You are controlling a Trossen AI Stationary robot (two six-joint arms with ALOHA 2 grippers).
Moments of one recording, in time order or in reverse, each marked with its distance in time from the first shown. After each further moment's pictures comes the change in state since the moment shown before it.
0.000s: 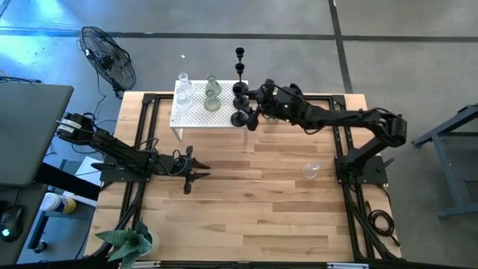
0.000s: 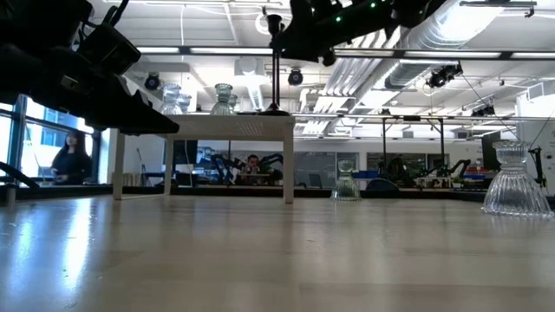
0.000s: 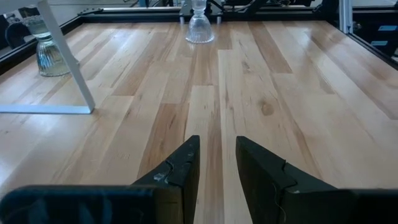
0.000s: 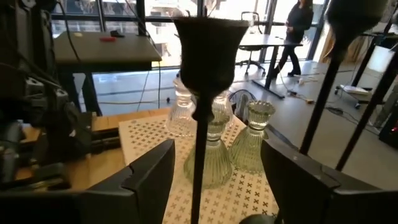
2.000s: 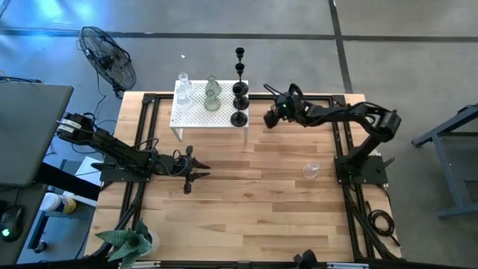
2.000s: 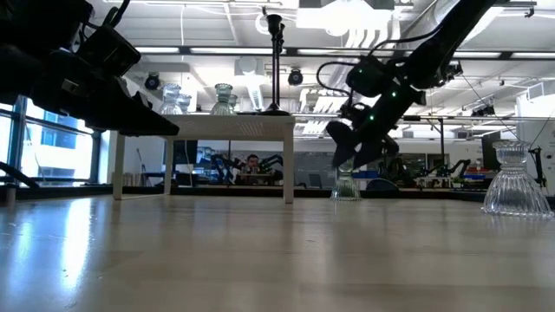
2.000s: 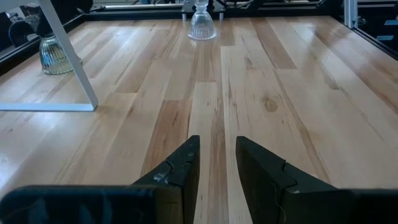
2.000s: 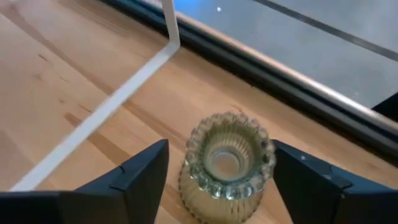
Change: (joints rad) left arm 0.000 0.000 0.000 -0.013 -0.006 0.008; right arm -0.278 0.098 -0.304 -0.226 0.103 0.307
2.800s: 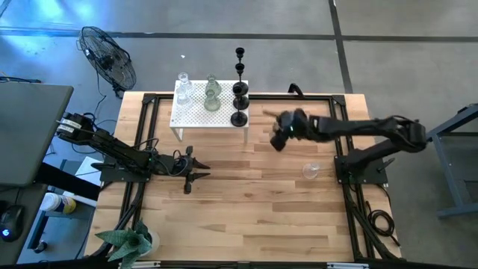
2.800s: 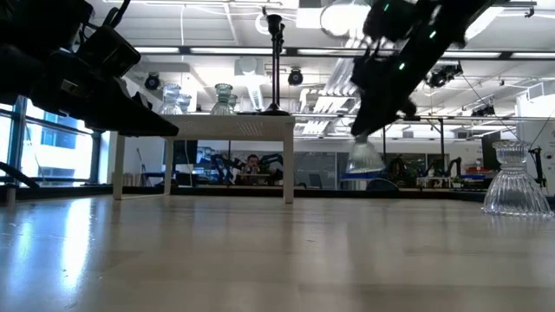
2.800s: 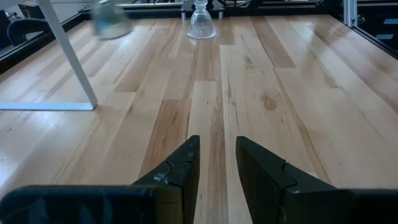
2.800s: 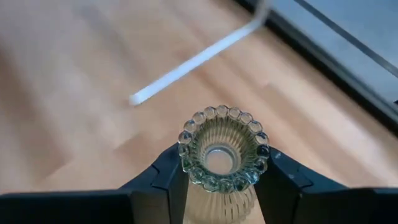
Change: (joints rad) left arm 0.000 0.000 0.000 -0.004 0.002 0.000; right arm 0.324 -0.305 0.000 -0.404 0.094 0.028
